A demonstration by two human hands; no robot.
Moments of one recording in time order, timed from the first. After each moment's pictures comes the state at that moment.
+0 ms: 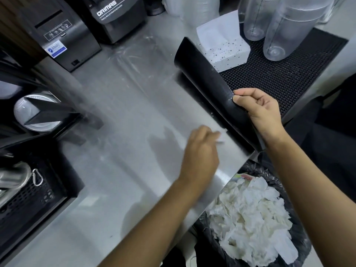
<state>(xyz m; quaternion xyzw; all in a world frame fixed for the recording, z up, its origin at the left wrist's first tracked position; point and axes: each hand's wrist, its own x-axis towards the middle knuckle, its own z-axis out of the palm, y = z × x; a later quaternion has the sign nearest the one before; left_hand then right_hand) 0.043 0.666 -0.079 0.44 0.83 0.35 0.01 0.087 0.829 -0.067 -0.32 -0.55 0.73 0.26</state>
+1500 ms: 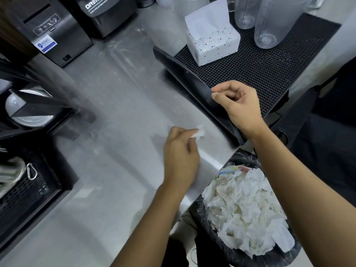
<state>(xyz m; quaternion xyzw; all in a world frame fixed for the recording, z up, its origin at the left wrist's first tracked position) 0.053 0.641 -0.072 0.27 0.86 0.42 0.09 0.080 0.818 -0.080 -0.25 -0.69 0.62 0.28</state>
